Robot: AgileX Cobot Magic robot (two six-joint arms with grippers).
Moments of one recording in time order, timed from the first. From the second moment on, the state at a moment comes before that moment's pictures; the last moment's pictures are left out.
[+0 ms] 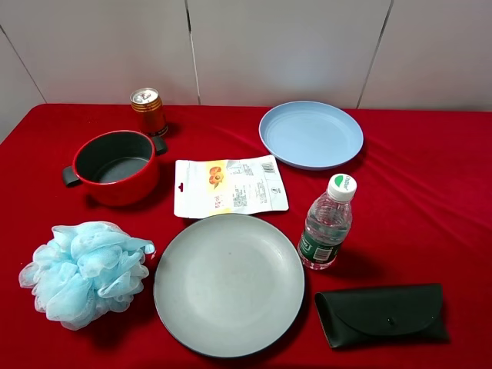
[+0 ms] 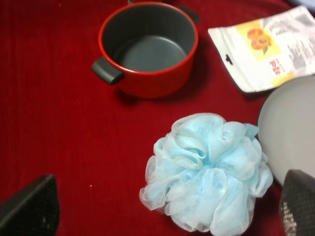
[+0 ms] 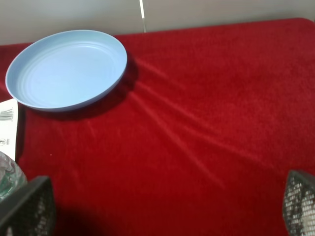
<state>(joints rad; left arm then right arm) -0.10 0.20 -0.64 -0.05 1.08 0.15 0.01 -0.01 -0.50 -0.01 1.02 0.05</state>
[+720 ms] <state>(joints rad) -0.18 0.71 -0.78 -0.10 1.17 0.32 0.01 -0.01 -0.50 -0.01 1.02 0.05</state>
